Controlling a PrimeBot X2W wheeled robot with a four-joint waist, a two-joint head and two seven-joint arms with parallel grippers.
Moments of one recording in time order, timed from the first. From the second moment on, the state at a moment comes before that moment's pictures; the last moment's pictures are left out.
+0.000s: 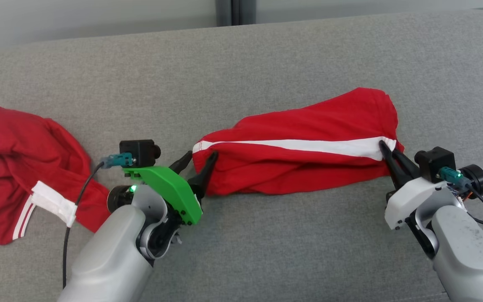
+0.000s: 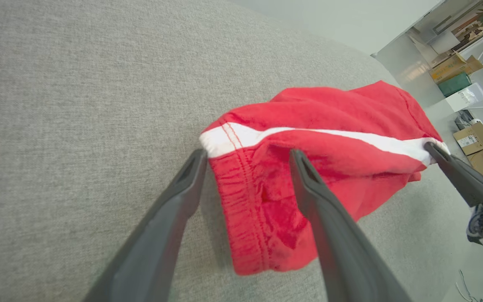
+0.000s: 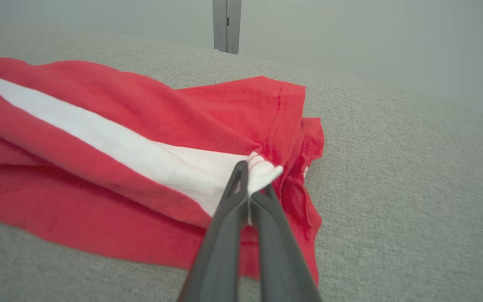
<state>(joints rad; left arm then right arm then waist) -0.56 0.18 -0.63 0.56 -0.94 -0.13 0.08 -0.48 -0.24 0.23 0.65 0.21 0.13 -0.26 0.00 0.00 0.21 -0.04</state>
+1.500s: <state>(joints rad) -0.73 0.14 -0.51 0.65 -1.26 -0.13 0.06 -0.53 -0.24 0.26 0.52 0.18 0.13 -0.26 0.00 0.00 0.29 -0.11</state>
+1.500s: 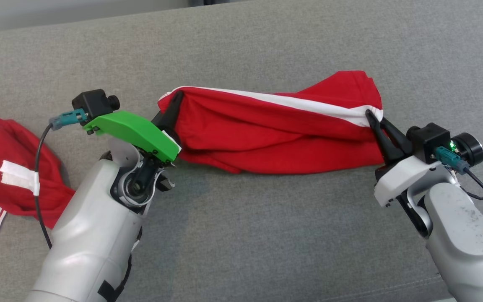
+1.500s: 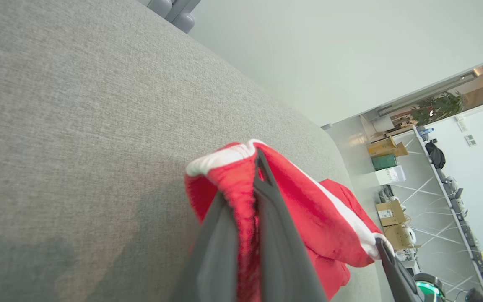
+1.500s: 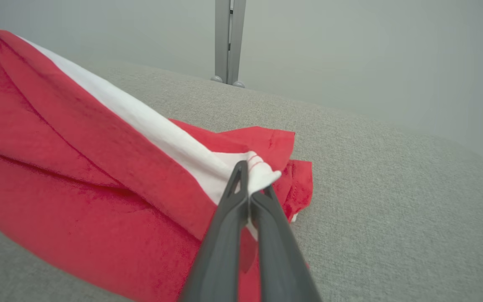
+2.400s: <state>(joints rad) -0.70 0.44 -0.64 0.00 -1.08 -0.07 -0.03 -0.53 -0.32 0.16 0.00 0.18 0.13 -0.19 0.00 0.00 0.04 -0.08</state>
